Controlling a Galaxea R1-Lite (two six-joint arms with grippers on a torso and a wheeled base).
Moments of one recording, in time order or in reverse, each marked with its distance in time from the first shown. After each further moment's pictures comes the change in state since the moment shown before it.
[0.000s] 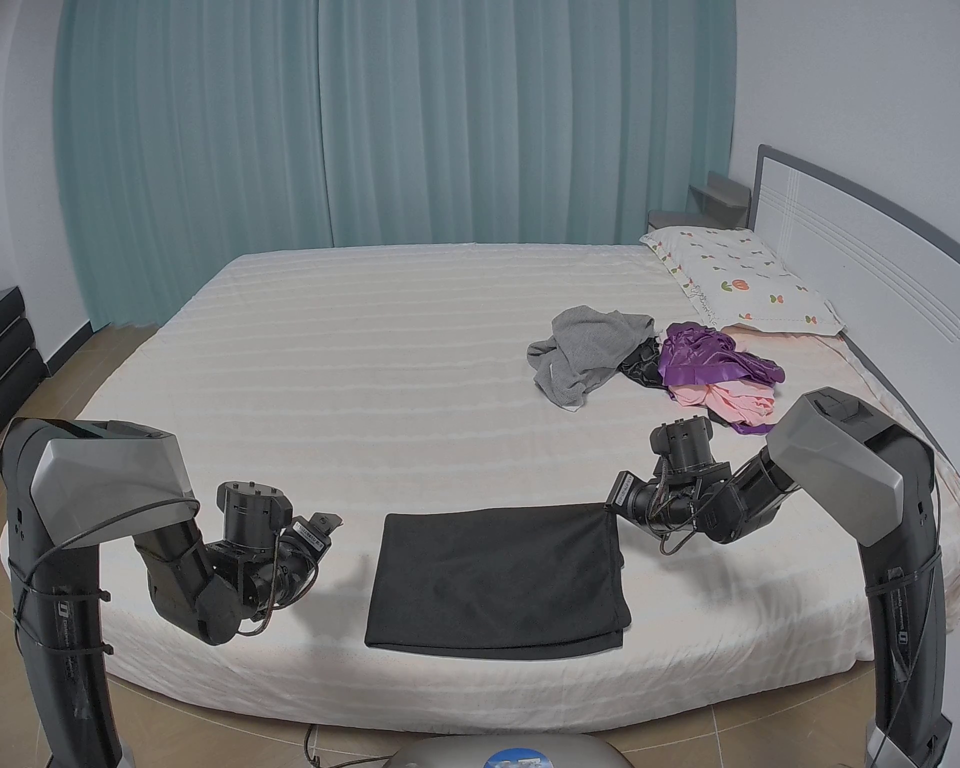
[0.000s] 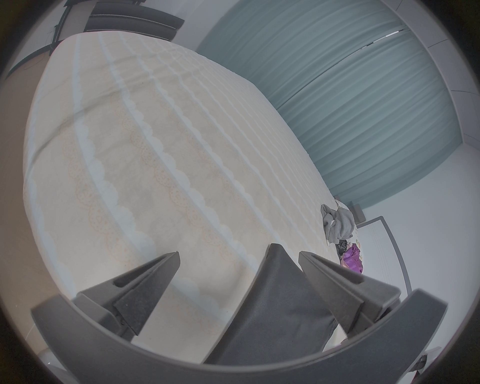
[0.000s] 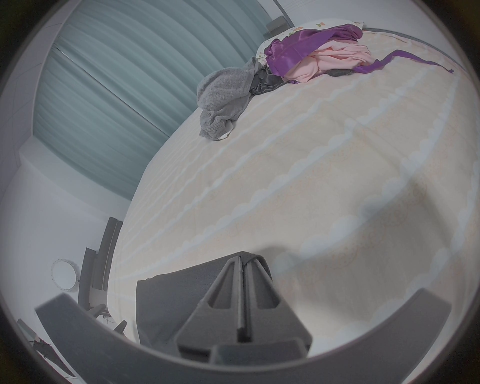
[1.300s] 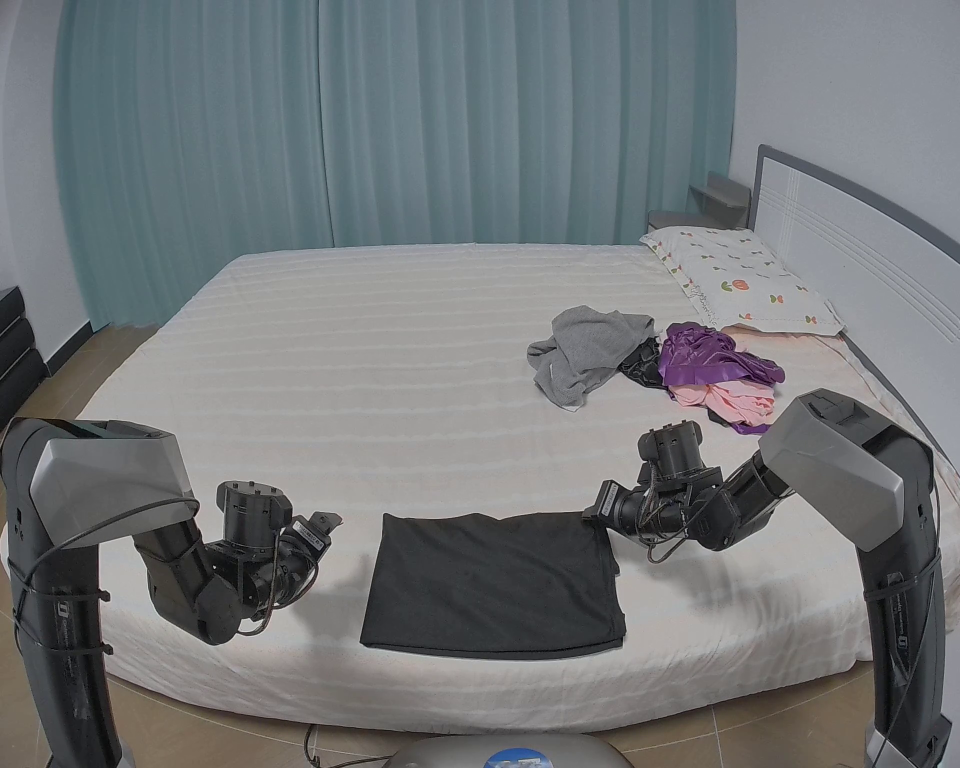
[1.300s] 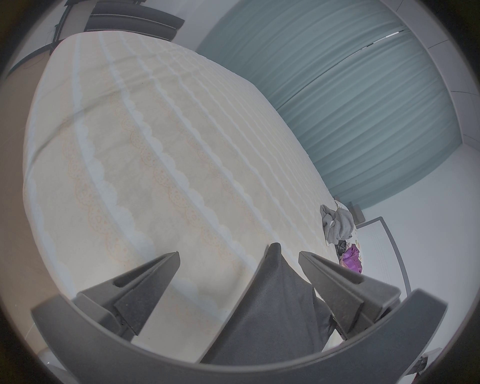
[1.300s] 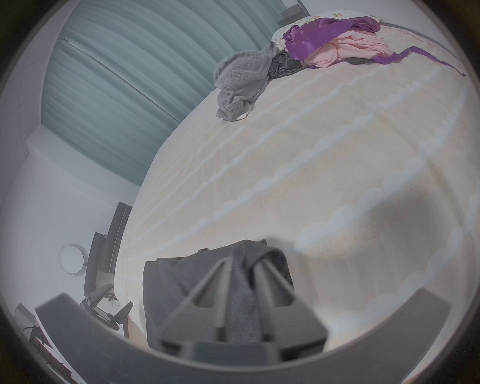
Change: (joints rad) left arm 0.000 -0.002 0.000 -0.002 0.000 -0.003; right arm 0.041 -0.014 0.025 0.002 0.070 -0.022
